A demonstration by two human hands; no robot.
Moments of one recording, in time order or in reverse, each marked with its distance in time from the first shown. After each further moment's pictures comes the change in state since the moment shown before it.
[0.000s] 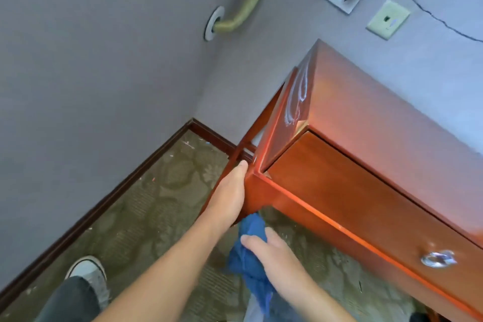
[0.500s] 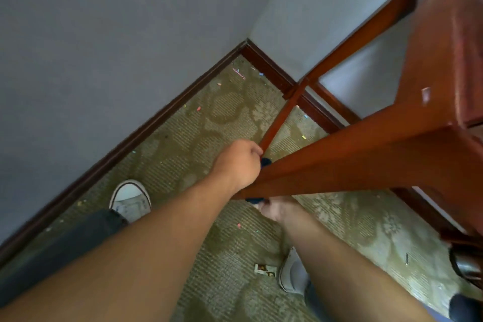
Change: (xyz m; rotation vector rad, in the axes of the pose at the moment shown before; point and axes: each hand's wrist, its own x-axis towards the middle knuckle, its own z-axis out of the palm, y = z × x) left_hand 0.103 -0.125 -0.105 0.547 0.102 -0.087; right_hand 0.257 0.120 0.140 0.726 -0.232 0.351
